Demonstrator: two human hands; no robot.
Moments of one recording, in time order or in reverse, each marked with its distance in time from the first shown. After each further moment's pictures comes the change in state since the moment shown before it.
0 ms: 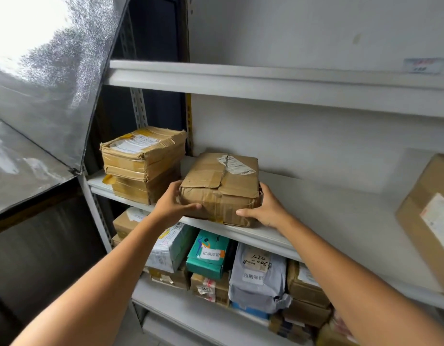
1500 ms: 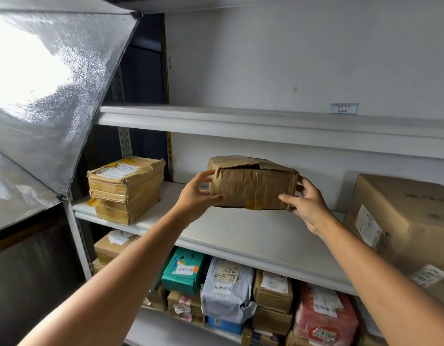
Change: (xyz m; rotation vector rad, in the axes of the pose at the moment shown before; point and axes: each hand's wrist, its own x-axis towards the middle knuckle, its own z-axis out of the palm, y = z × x) left_hand -0.053 0.150 0.086 -0.218 -0.079 0.341; right_hand -0.087 -0.009 -0.171 0.460 0.339 -0.159
